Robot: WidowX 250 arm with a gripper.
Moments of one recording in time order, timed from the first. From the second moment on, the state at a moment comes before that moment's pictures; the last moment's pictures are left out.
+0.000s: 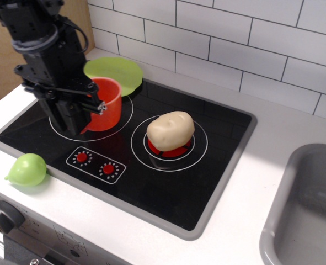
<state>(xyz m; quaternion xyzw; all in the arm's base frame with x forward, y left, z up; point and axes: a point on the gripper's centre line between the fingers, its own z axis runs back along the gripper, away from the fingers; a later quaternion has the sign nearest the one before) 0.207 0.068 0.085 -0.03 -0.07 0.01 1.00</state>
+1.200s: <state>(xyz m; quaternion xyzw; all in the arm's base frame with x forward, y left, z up) 0.197 0.072 0.068 -0.01 -0.07 0.02 1.00</state>
